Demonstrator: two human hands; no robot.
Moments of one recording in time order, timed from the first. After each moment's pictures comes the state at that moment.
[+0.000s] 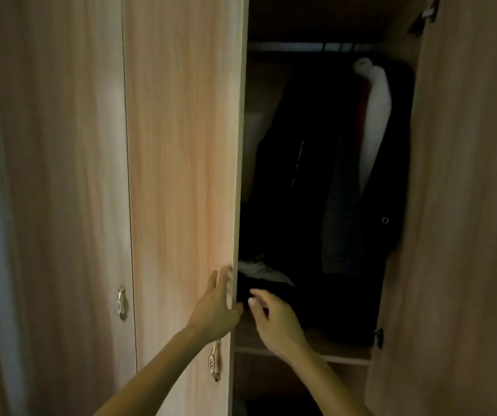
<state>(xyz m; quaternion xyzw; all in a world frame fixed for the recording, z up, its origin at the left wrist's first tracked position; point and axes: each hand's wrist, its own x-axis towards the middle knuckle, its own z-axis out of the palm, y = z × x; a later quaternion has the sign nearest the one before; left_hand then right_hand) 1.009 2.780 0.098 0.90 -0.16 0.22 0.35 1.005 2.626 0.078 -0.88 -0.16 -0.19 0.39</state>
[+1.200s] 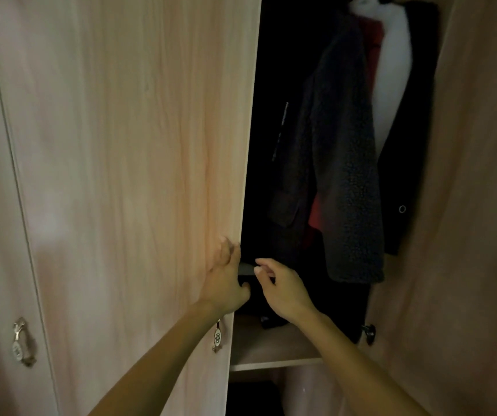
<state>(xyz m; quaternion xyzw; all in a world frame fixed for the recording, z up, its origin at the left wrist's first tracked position) 1.218 2.748 0.082 0.91 -0.23 0.14 0.30 1.169 2.604 0.095 -0.91 -0.06 -0.21 0.36</state>
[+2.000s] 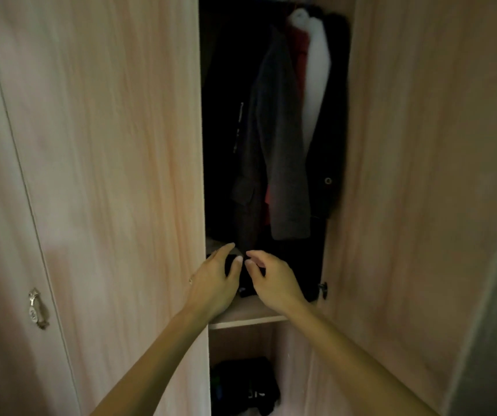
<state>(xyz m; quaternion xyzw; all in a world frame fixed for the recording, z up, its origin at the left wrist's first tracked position) 1.033 2.698 0.096 0.87 -0.21 0.22 0.39 1.024 2.554 0.085 -0.89 -0.08 -0.26 0.37</state>
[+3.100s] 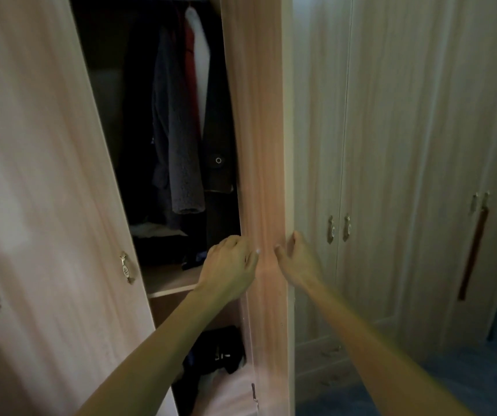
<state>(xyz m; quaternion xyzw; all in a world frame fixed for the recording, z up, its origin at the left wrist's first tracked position) 0.833 2.469 0.114 0.91 -0.29 0.22 0.20 0.826 2.308 0.082 -0.88 0.13 -0.25 0.39</state>
